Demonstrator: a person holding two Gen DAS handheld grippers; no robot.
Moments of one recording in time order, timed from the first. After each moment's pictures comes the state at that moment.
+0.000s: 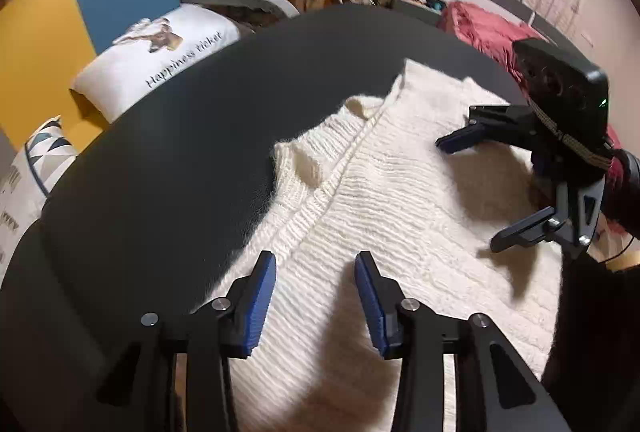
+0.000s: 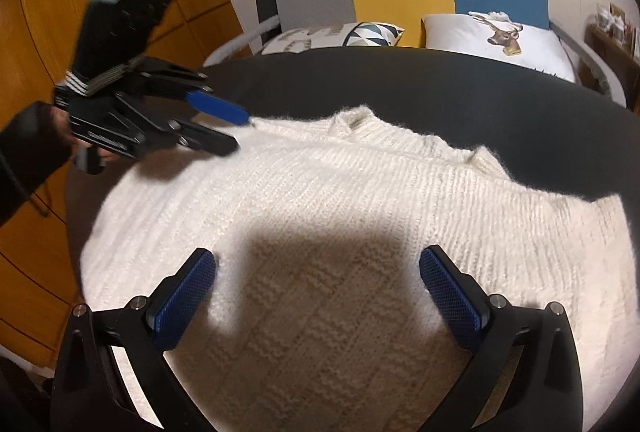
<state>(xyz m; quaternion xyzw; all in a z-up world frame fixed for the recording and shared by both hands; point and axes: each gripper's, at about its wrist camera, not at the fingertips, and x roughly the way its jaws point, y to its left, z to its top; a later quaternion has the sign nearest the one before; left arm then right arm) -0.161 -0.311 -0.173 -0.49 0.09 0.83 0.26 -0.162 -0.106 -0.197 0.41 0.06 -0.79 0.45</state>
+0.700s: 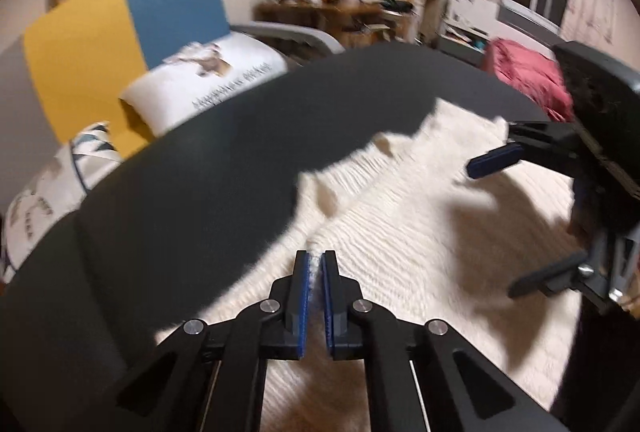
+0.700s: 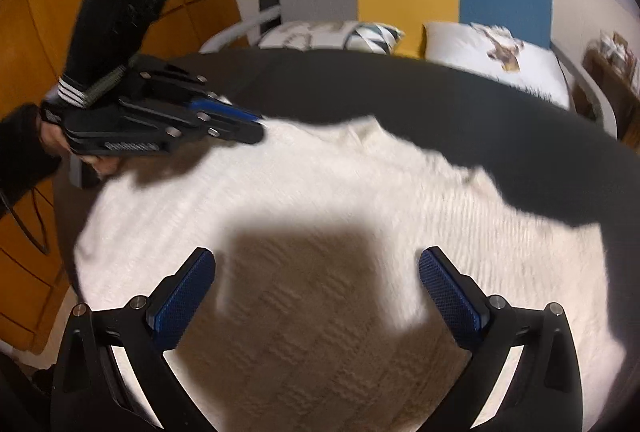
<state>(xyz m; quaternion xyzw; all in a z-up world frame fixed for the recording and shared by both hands) -0.142 -0.305 -0.164 -0.42 0.07 0.89 0.16 -0.151 -0.124 -0.172 0.40 0.12 -0.80 0.43</state>
